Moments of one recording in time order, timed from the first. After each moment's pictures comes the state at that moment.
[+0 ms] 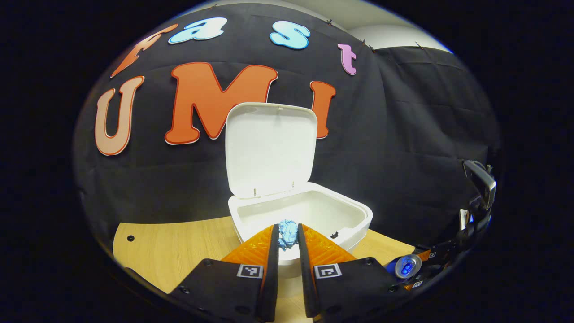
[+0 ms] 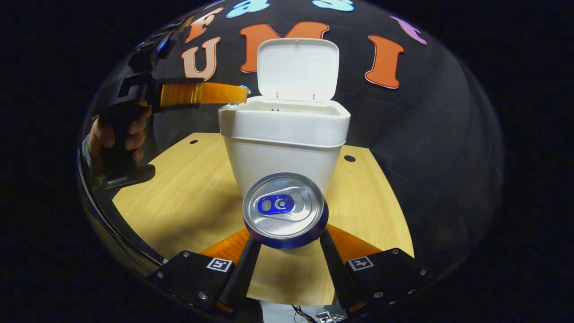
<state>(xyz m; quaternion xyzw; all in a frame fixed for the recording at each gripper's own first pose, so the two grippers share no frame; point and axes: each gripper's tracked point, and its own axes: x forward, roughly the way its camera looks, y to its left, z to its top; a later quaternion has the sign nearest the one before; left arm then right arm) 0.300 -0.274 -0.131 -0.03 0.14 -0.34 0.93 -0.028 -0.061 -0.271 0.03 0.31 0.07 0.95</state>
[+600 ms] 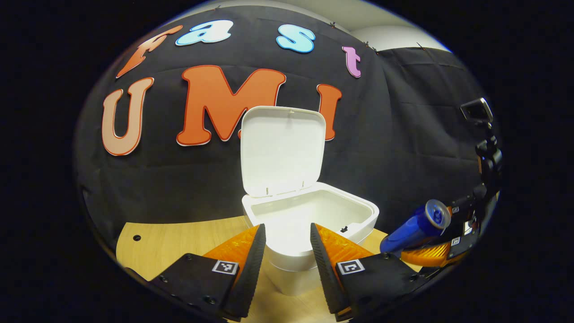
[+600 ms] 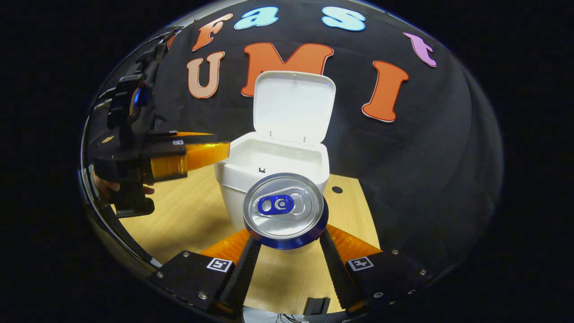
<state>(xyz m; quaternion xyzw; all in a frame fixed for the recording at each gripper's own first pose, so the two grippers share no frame) 0.295 -0.247 -0.132 -0.02 0.13 -0.32 0.94 0.003 -0.097 -0.192 -0.01 0.25 0.07 0.97</state>
